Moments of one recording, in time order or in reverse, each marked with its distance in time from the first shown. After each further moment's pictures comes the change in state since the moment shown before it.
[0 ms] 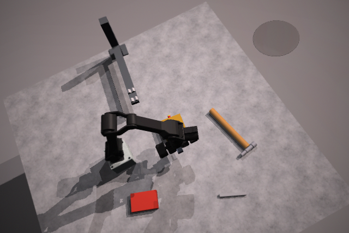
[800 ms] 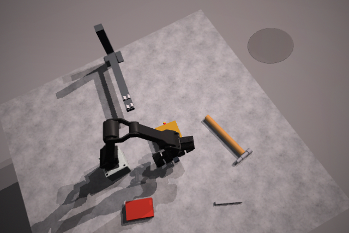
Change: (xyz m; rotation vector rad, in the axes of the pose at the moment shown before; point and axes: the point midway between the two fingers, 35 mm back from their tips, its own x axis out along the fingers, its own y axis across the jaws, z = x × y) arm 0.040 0.001 0.000 0.000 -0.001 0.001
